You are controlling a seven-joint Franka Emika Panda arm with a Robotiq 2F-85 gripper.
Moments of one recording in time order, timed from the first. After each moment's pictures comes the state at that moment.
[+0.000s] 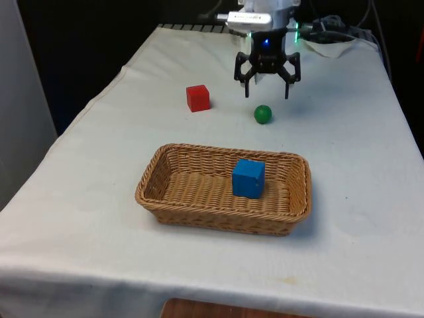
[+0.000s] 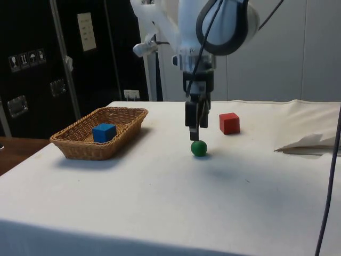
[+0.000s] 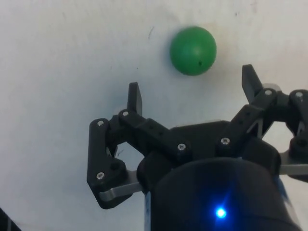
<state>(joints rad) 0.33 0.10 -0.31 -2.65 0.17 2.80 -0.12</state>
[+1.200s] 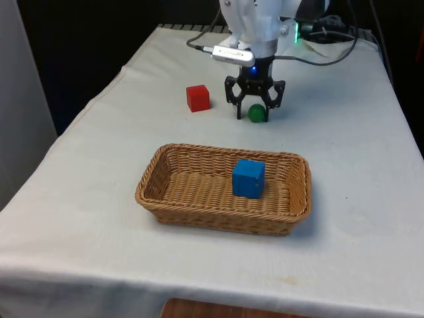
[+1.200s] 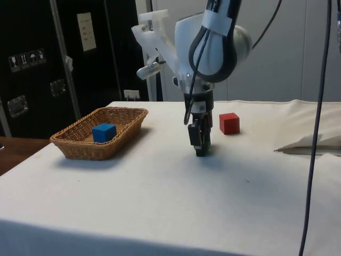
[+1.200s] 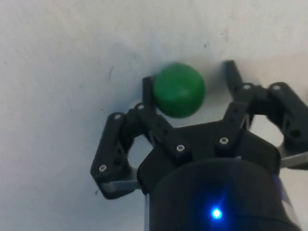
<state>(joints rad) 0.32 0.31 -0.32 -2.58 0.21 2.85 -0.17</state>
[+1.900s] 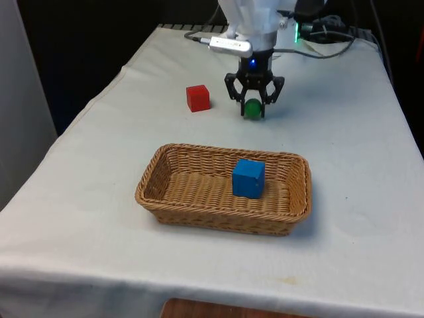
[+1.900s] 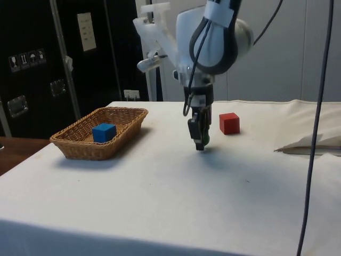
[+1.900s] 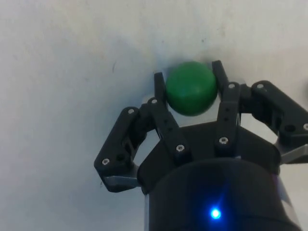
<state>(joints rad) 0.32 0.25 -0.34 -2.60 0.21 2.84 -0.18</state>
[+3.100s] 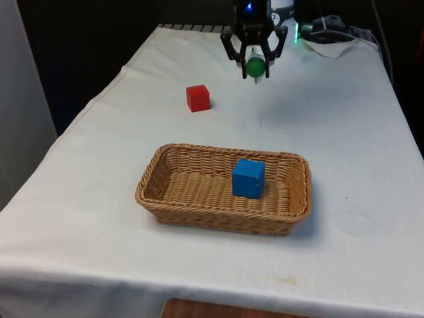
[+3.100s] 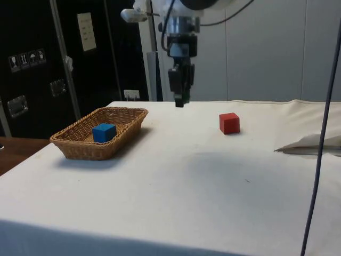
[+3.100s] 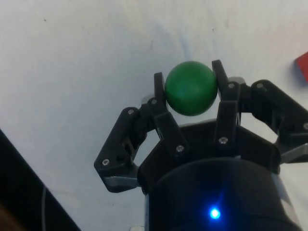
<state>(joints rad) 0.32 -0.01 -0.40 -2.48 0.15 2.52 -0.19</state>
